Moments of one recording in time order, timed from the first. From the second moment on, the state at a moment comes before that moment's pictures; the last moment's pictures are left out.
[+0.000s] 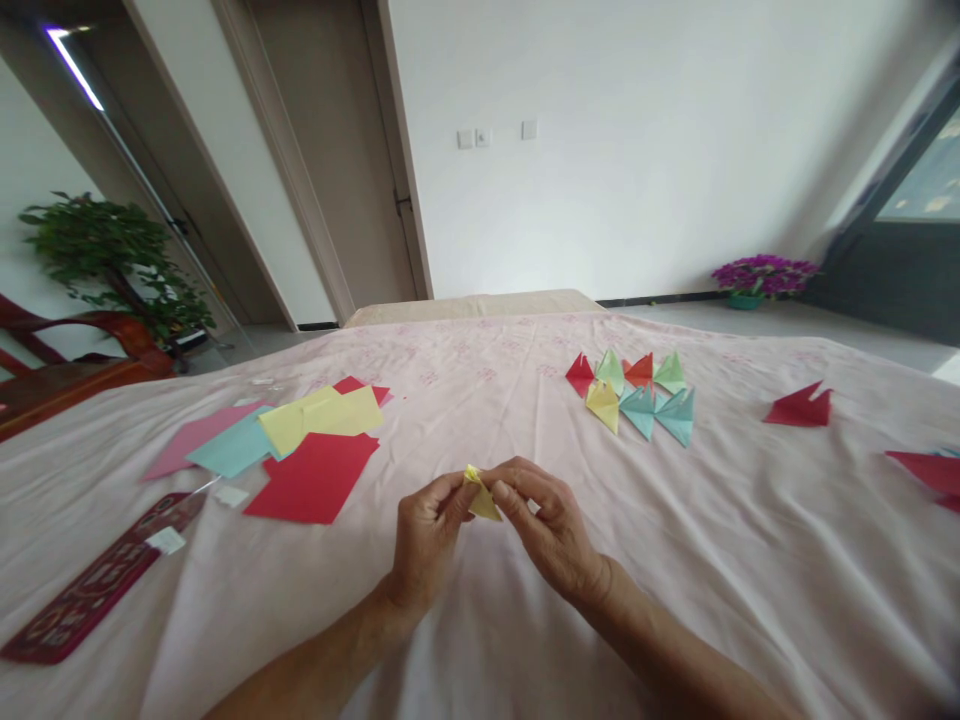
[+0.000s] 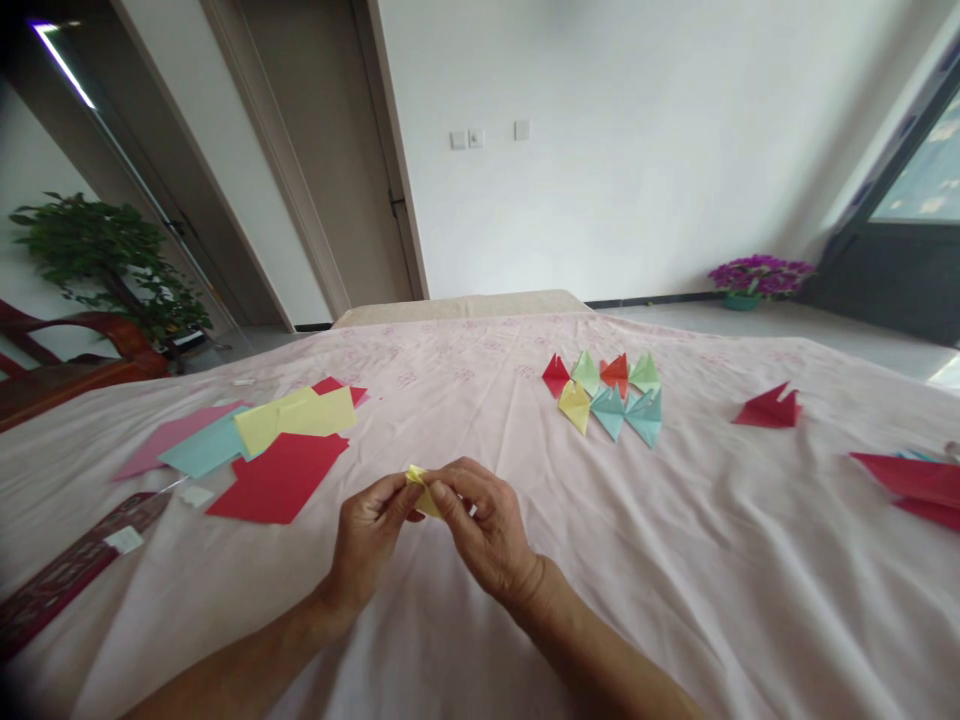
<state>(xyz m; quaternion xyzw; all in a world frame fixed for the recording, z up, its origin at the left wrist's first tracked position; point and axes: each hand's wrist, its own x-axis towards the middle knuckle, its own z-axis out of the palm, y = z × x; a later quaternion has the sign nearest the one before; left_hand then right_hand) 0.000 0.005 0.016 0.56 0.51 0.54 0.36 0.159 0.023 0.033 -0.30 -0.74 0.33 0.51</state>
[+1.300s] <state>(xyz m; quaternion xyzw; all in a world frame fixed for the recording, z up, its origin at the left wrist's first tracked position) -0.008 0.026 0.011 0.50 0.44 0.56 0.50 0.141 0.035 0.003 -0.42 -0.46 0.59 0.52</state>
